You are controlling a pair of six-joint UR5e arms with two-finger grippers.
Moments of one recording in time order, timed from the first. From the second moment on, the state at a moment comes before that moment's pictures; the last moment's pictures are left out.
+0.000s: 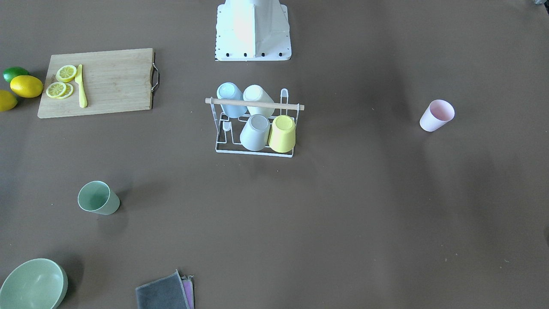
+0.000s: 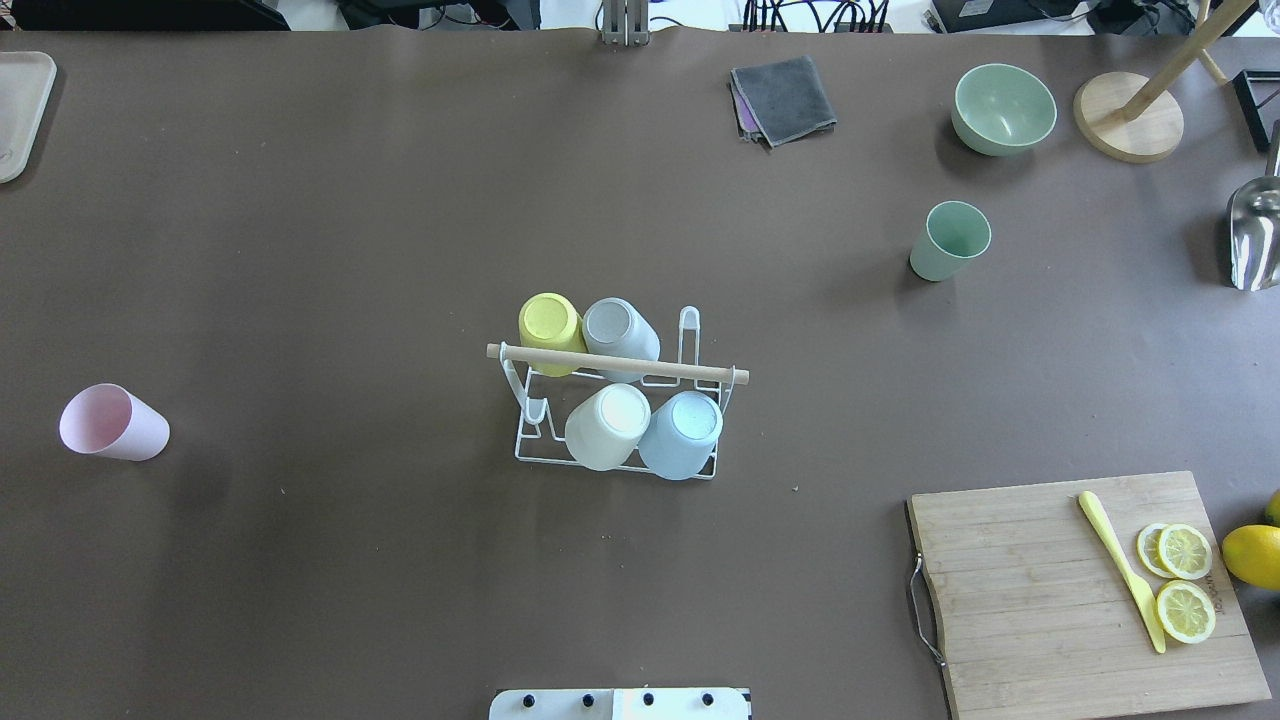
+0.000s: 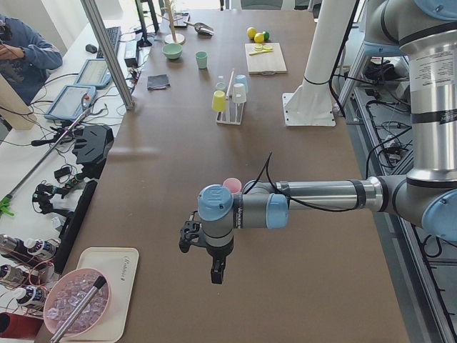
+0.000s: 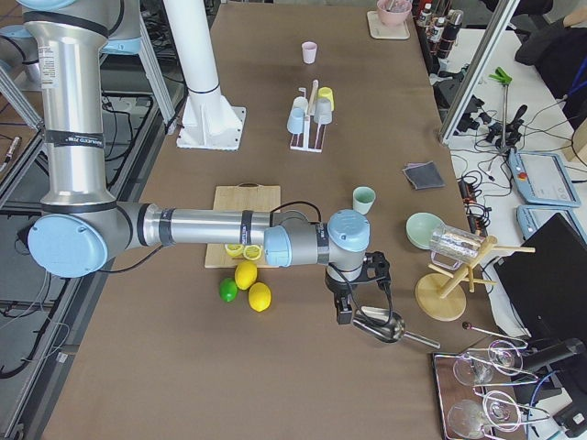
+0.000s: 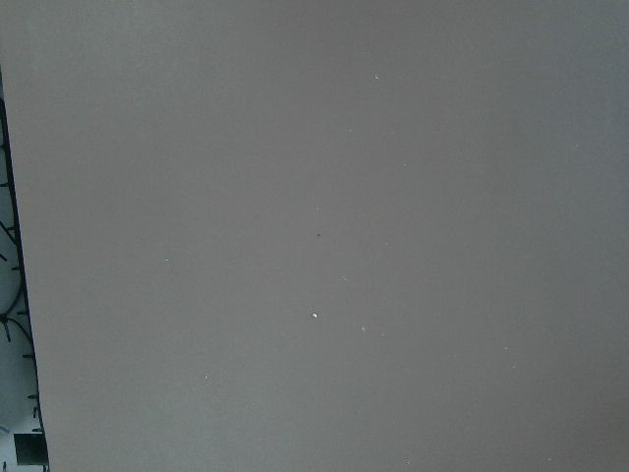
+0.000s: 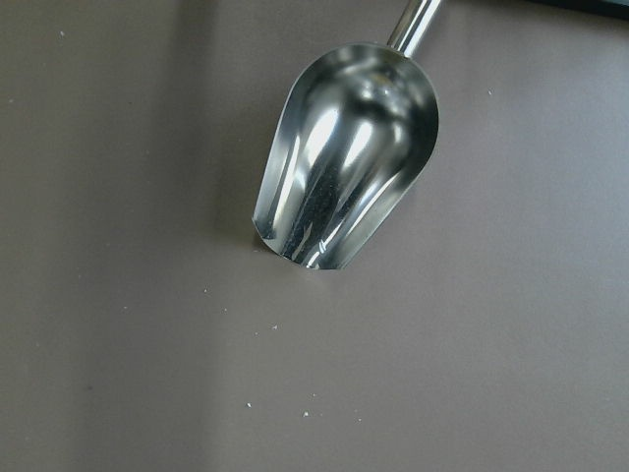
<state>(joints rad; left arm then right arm) -1.60 -1.40 -1.69 -1.58 -2.20 0.14 1.51 -1.57 1.58 -1.46 2.25 -0.01</state>
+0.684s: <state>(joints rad) -1.61 -1.40 -1.70 -1.58 -2.26 0.12 1.51 -1.57 1.58 -1.46 2.25 -0.01</state>
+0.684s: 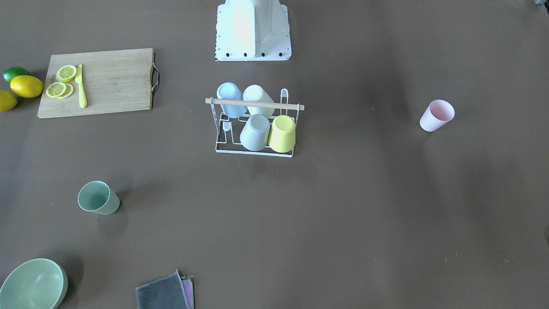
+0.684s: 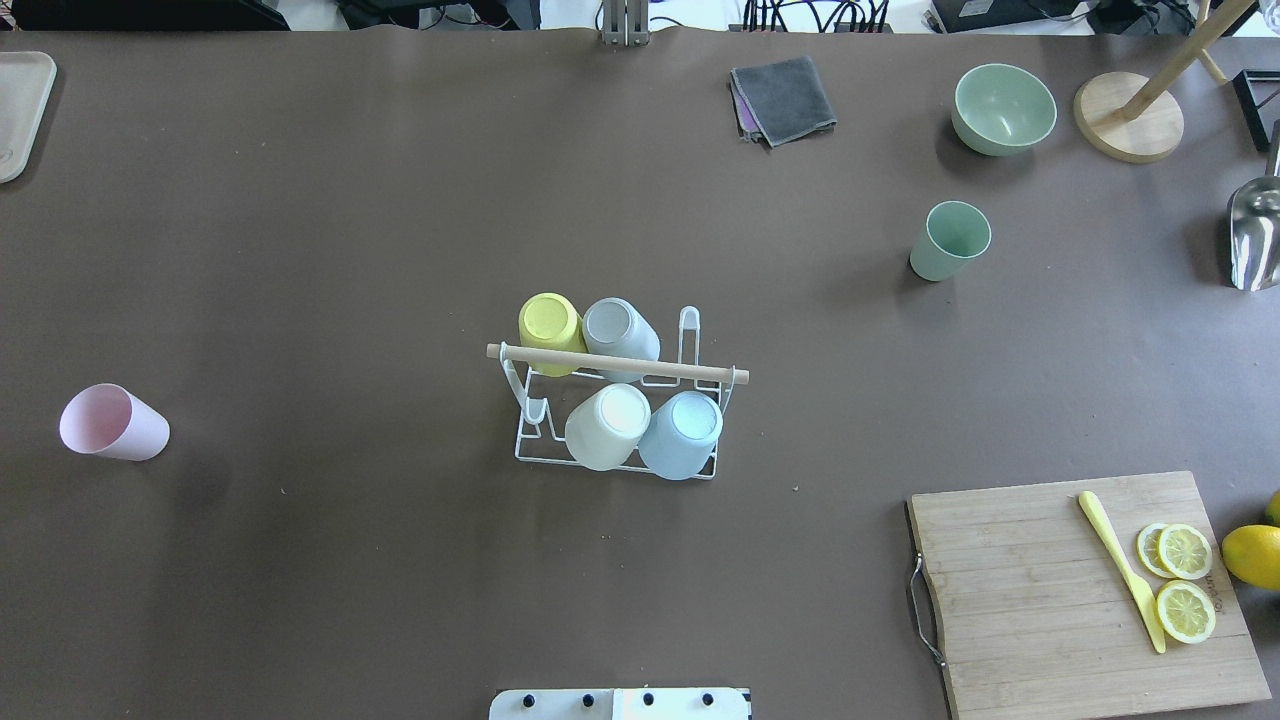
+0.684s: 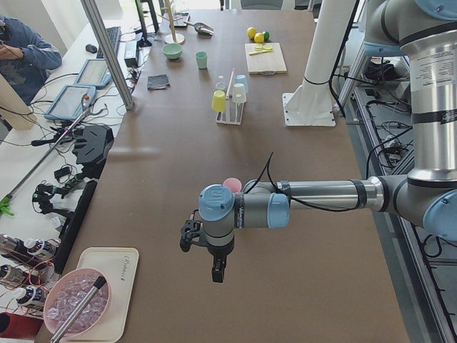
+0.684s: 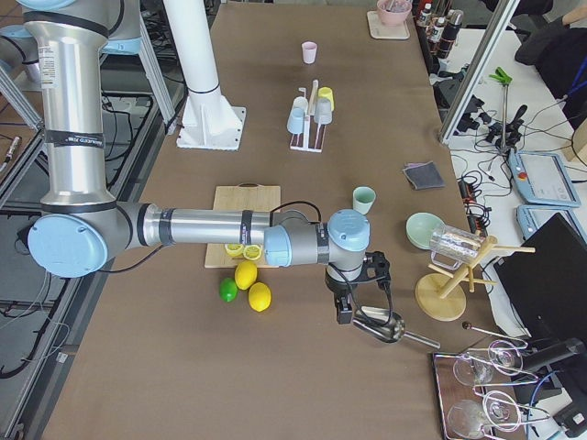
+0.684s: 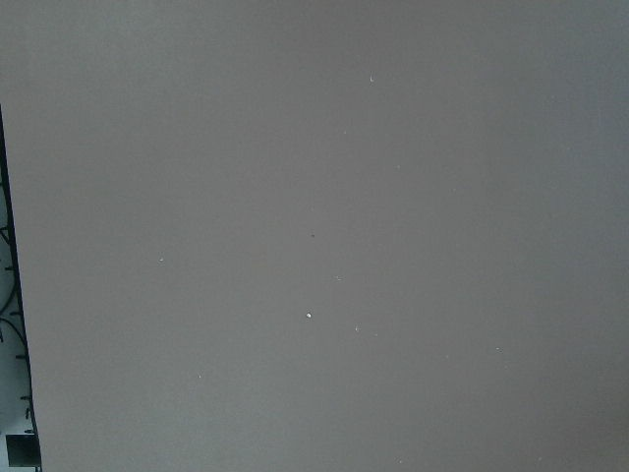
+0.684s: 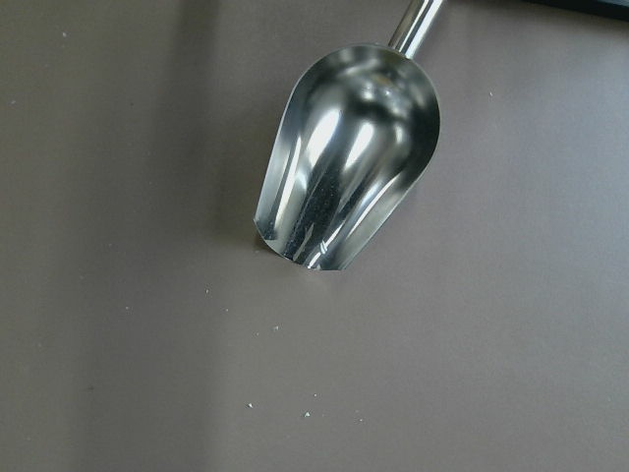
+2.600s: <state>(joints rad) -1.47 -1.63 -1.54 -1.88 -2.32 -0.15 1.15 -1.28 1.73 -1.41 2.25 0.49</state>
